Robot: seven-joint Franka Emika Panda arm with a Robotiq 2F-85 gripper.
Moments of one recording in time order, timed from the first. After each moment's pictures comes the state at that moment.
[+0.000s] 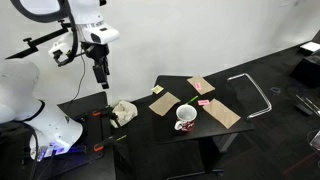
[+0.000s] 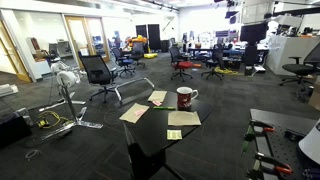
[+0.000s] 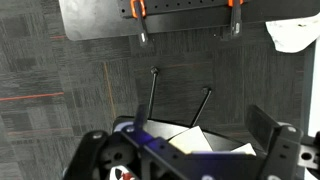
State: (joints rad) arm -0.07 -0.77 0.00 -2.74 -0.06 1.88 0.06
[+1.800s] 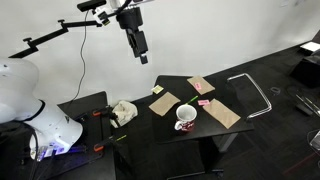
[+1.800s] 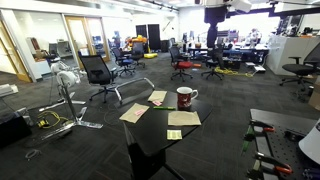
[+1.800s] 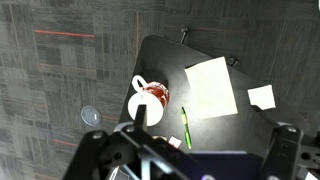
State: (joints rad) arm -0.06 -0.41 0.04 -2.34 -0.23 1.96 -0.02
